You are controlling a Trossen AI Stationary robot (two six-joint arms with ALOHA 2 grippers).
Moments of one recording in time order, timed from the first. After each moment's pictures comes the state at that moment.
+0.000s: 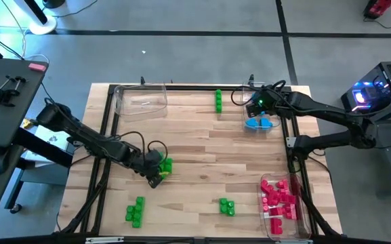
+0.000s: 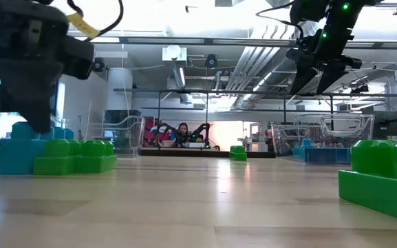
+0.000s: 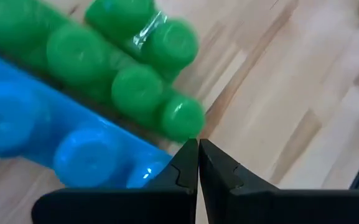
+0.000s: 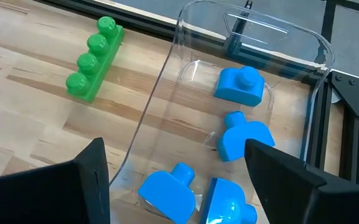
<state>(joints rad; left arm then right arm) -0.42 1.34 0.66 -0.41 -0.06 -1.15 -0.44 1.11 0.97 -0.95 0.47 0.68</state>
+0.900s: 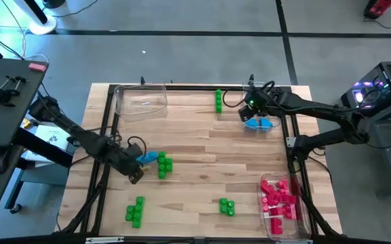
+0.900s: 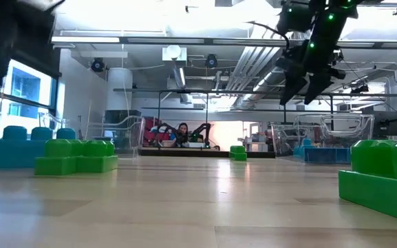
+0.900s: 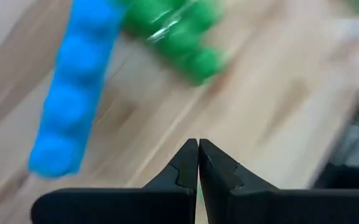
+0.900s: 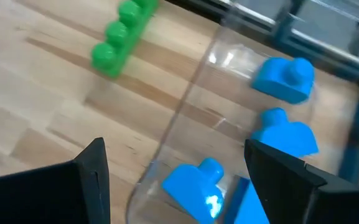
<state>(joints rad) -0.55 1.00 0.69 -0.80 -0.14 -1.27 -0.43 1.23 0.97 -0.86 0.36 0.59</state>
